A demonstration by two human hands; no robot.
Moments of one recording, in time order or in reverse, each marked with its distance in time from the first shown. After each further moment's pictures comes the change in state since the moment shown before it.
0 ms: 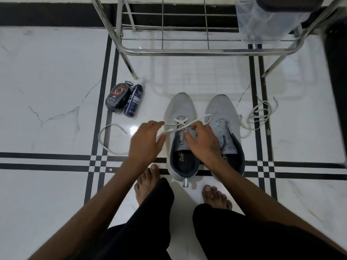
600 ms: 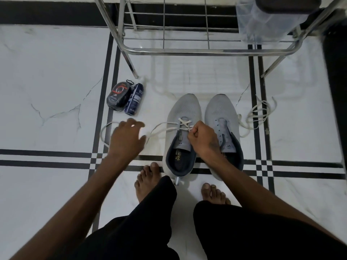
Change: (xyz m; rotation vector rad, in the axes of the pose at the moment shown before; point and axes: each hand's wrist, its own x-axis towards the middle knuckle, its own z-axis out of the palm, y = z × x) left_hand -0.006 -0.034 -0.035 0.262 -0.156 -0.130; right_hand 0.001 -0.006 -0.004 0.021 0.041 0.026
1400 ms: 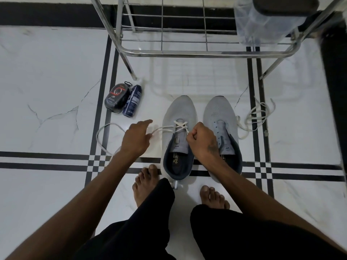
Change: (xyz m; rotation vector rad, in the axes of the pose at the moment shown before) left_hand 0.029 0.010 0.035 -0.222 -0.097 -0.049; right_hand -0.008 -0.007 -0.007 0.005 0.020 -0.044
